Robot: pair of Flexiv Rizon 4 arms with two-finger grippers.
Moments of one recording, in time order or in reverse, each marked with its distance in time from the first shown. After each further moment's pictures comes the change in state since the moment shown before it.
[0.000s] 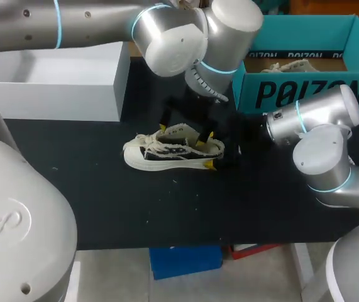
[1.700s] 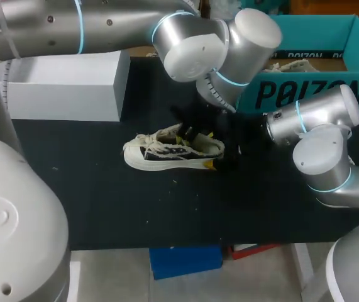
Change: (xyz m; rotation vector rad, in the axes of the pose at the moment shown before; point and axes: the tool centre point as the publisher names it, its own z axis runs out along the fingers) left arm 0.005 0.006 0.008 -0.027 -0.088 0.017; right arm 0.000 0.000 0.000 0.000 0.000 0.000
